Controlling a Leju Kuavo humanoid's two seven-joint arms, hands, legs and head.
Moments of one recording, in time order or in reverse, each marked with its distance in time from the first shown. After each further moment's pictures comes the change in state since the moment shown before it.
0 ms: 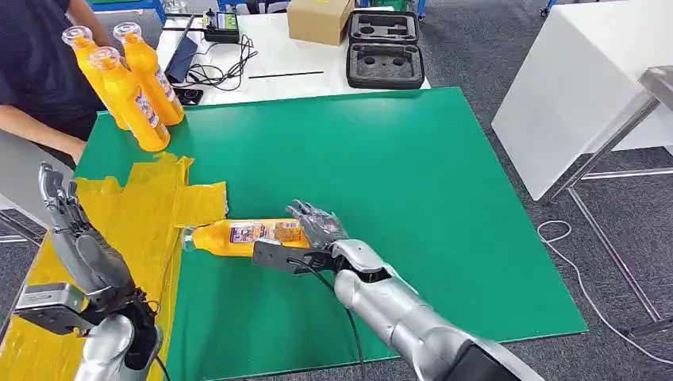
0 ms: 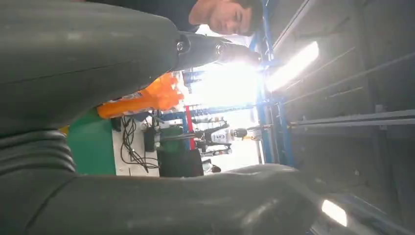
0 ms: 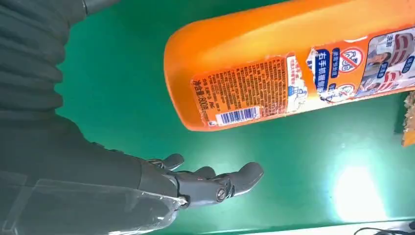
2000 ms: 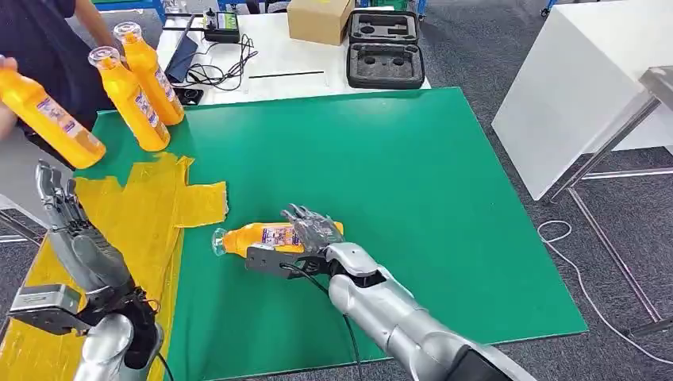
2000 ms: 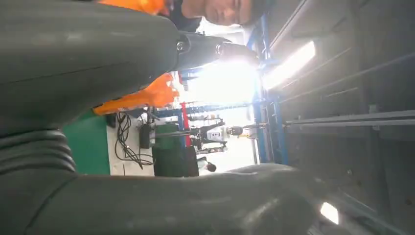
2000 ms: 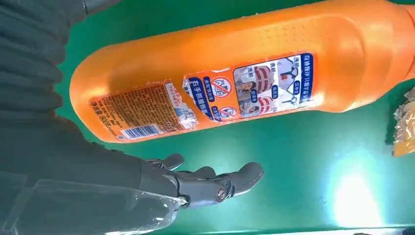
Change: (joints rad) left arm -0.005 -0.007 0.000 -0.016 0.008 -0.011 -0.001; right arm 0.019 0.008 0.000 -0.040 0.043 0.030 0.039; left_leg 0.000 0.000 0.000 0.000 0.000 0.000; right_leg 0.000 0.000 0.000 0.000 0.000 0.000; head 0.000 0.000
